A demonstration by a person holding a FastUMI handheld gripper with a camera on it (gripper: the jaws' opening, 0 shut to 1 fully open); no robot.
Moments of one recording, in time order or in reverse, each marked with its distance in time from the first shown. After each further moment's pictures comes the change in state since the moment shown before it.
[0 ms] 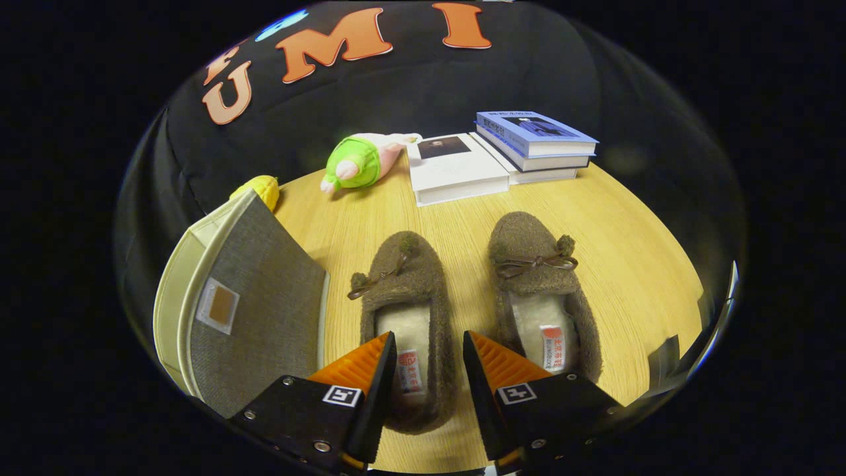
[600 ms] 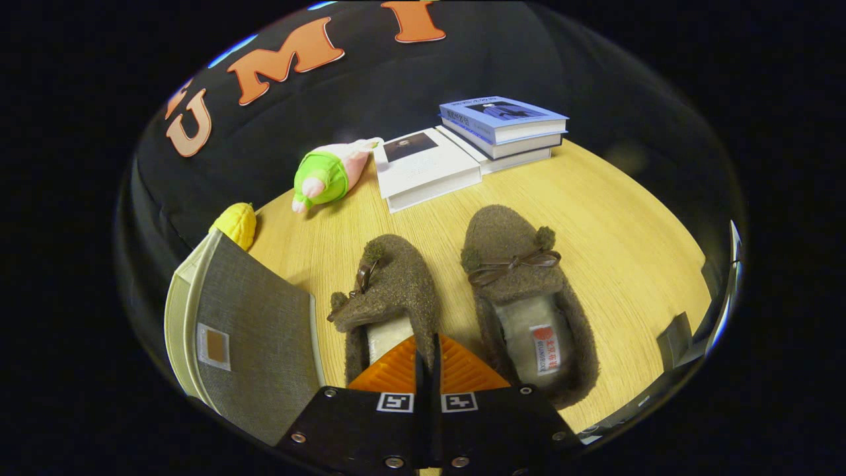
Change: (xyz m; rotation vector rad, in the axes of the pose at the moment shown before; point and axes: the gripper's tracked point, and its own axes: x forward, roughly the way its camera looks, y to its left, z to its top) arm -0.011 -0.006 0.021 0.158 0.019 -0.024
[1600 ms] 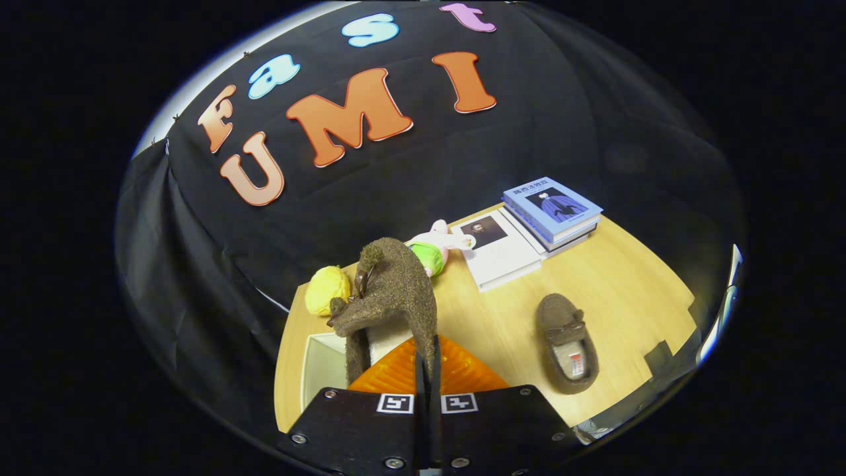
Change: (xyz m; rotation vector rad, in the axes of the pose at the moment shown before) arm -0.152 0.139 0.094 0.011 -0.189 0.189
